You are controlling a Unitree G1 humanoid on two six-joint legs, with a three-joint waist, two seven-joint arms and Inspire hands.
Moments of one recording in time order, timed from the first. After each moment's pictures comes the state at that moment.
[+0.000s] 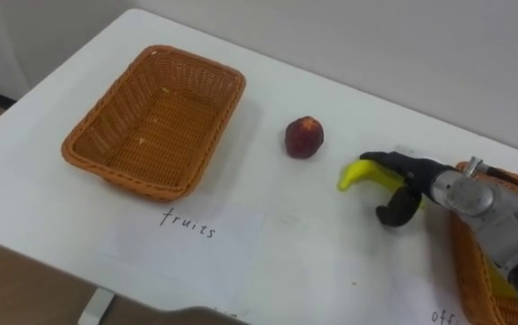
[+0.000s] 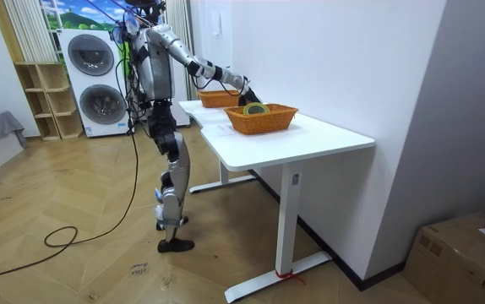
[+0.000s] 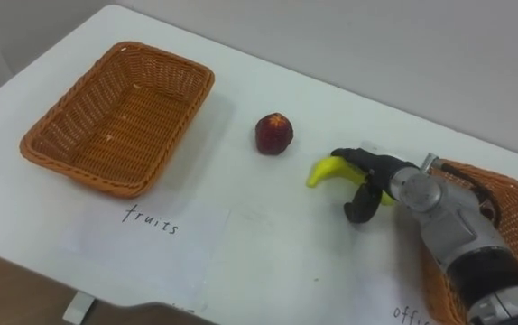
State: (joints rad) left arm 0.17 0.32 -0.03 1.01 0.38 0.10 0.20; right arm -0.46 -0.58 0.37 0.62 -0.35 0.11 0.35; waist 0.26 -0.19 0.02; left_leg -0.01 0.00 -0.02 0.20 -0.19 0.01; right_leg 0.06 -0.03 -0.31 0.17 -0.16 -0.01
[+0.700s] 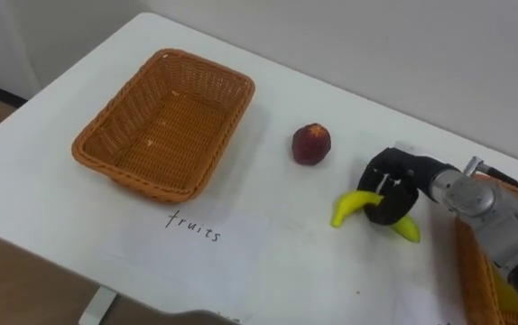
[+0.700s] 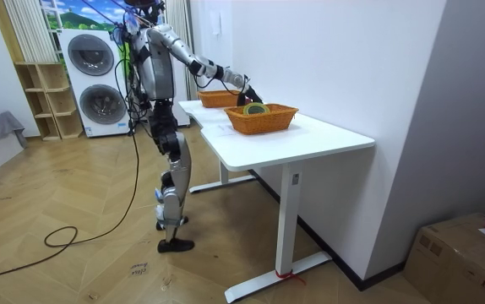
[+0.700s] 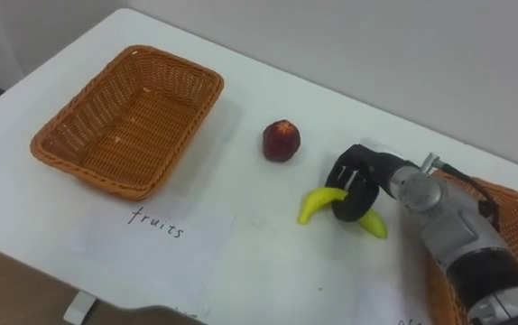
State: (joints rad) left arm 0.17 0.32 -0.03 1.01 0.39 0.10 0.20; right arm -0.45 -0.58 0.37 0.62 -0.32 0.10 0.37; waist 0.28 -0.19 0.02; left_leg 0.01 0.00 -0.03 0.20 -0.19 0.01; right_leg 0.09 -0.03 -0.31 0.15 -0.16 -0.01
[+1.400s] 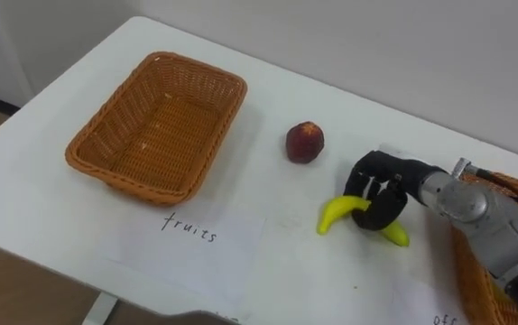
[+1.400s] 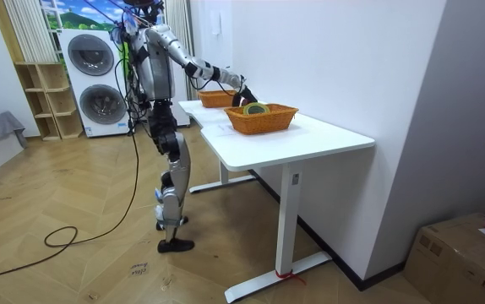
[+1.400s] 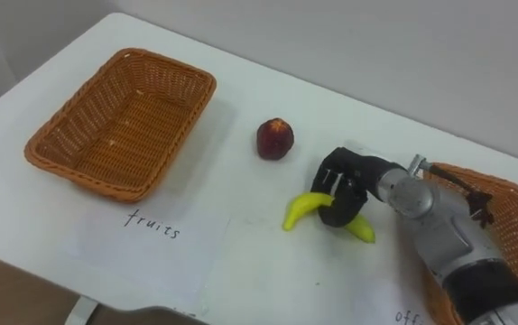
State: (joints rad) left arm 0.19 0.29 0.02 1.02 0.39 0.10 0.19; right arm -0.39 -0.58 0.33 0.42 -0.38 0.11 0.39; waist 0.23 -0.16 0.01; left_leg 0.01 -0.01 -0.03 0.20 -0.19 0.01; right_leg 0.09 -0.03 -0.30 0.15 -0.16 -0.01
